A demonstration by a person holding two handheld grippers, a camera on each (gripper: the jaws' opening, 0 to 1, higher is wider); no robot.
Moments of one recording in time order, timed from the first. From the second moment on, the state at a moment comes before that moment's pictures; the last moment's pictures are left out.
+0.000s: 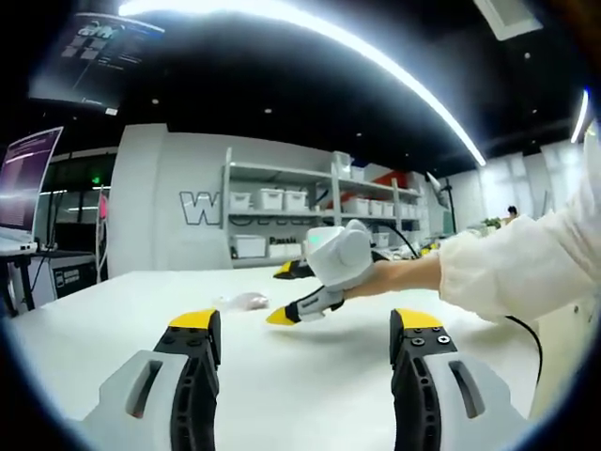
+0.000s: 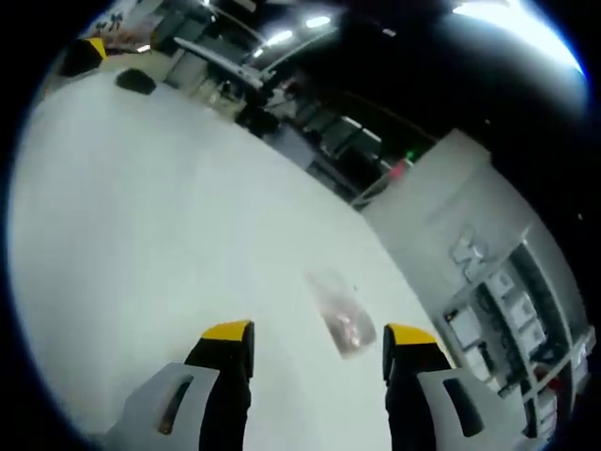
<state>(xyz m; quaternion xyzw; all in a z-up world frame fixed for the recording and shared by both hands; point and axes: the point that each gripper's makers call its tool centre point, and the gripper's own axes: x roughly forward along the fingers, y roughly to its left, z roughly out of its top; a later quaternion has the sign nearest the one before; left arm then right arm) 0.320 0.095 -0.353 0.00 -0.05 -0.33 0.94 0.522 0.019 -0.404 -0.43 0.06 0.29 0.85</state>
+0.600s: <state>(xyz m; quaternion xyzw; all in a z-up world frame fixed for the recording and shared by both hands) 0.317 0.093 -0.356 0.00 -0.05 -0.33 0.94 0.539 0.040 -0.406 -0.39 0.06 0.30 0.87</state>
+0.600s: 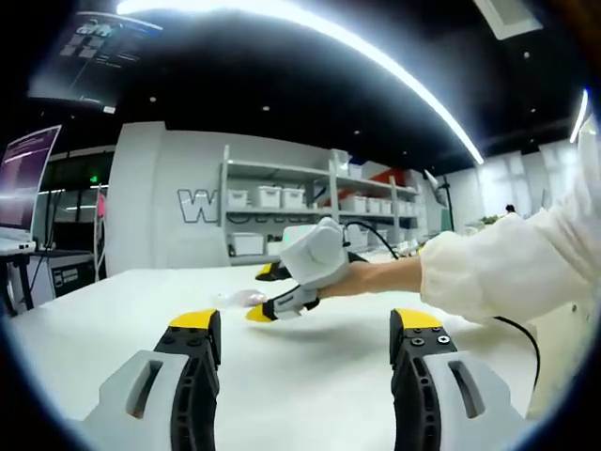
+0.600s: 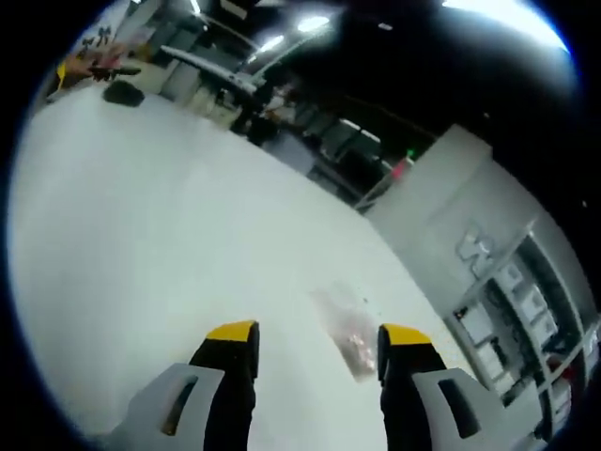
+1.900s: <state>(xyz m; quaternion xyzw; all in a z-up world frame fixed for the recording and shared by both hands) 0.321 0.098 -0.360 0.01 -0.04 -0.33 0.94 0.581 0.050 -0.417 -0.37 0.09 0.30 0.87</state>
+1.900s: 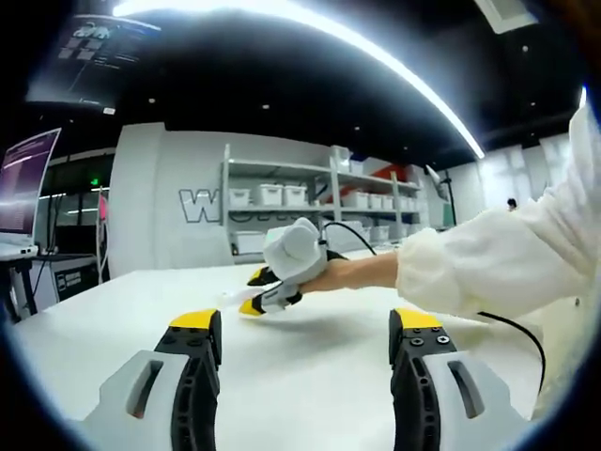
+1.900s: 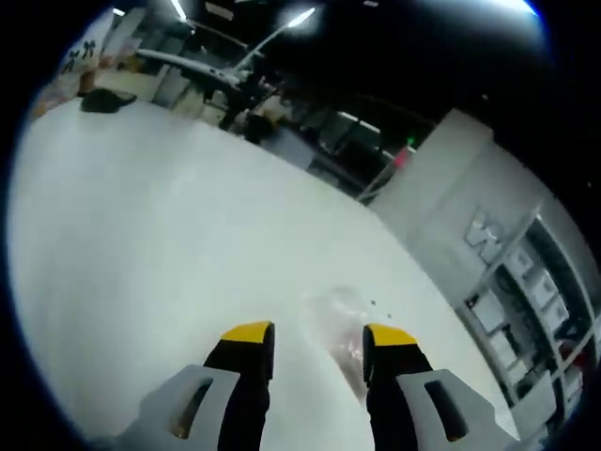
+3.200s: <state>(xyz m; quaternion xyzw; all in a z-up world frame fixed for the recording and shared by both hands) 0.327 0.114 -0.364 0.01 -0.04 -0.31 0.95 0.607 0.052 -0.428 -0.45 0.11 0.30 0.84</state>
